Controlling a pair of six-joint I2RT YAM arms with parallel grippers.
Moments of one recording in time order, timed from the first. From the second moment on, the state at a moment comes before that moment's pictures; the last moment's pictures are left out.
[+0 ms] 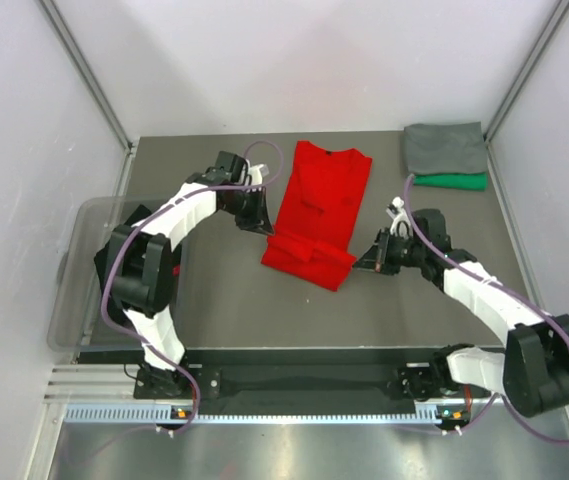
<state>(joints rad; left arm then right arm) -0.32 1.81 1.41 -0.67 0.52 -0.26 0.27 1.16 0.60 -0.16 -0.63 0.58</state>
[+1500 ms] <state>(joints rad) -0.31 2.09 1.69 -0.52 0.38 -0.26 0.18 1.65 1.08 -0.17 -0.67 0.34</state>
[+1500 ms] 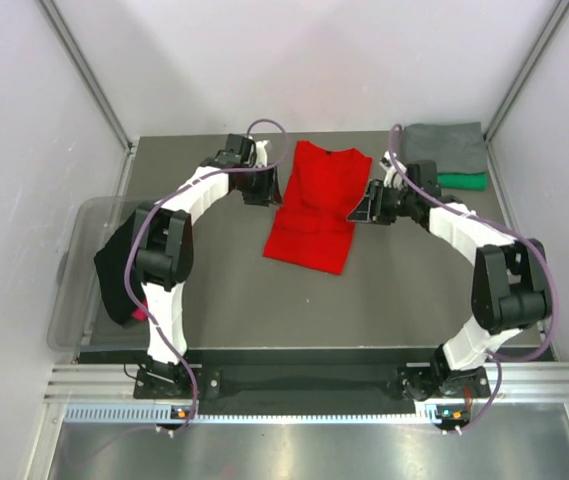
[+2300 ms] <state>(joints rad) -0.23 1.98 1.32 -0.68 0.59 -0.32 0.28 1.63 0.69 0.00 -0.73 0.66</state>
